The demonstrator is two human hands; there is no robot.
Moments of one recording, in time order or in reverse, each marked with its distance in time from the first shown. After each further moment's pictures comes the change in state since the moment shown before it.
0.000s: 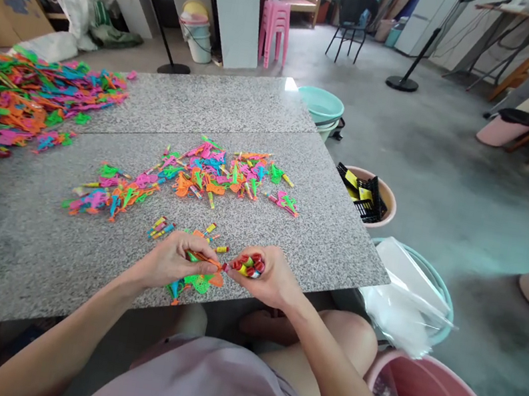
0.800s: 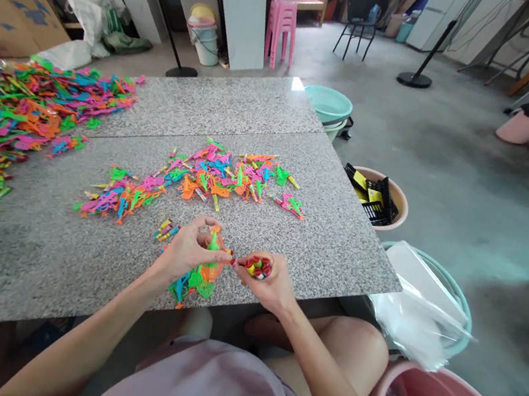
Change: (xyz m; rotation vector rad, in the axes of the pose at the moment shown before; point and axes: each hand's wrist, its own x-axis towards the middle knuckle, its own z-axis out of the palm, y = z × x) left_hand 0.019 -0.021 0.012 -0.322 0.343 -0.206; right_hand 0.003 0.030 0.021 0.174 0.238 0.096
